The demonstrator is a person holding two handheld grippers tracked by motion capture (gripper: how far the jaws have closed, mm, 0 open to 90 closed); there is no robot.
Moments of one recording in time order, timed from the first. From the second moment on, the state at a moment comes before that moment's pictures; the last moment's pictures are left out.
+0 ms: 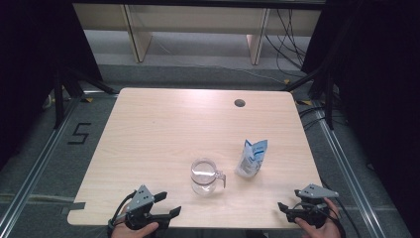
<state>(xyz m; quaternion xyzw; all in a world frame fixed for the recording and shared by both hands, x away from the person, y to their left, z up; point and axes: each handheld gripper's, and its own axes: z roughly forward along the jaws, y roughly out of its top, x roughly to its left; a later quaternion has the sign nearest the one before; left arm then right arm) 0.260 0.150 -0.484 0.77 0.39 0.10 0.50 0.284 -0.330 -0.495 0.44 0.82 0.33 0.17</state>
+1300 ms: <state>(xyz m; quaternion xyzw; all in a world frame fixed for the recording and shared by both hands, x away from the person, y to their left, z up) 0.320 0.038 -0.422 0.79 0.30 0.11 0.52 0.287 -0.332 -0.497 0.43 0.82 0.33 0.18</state>
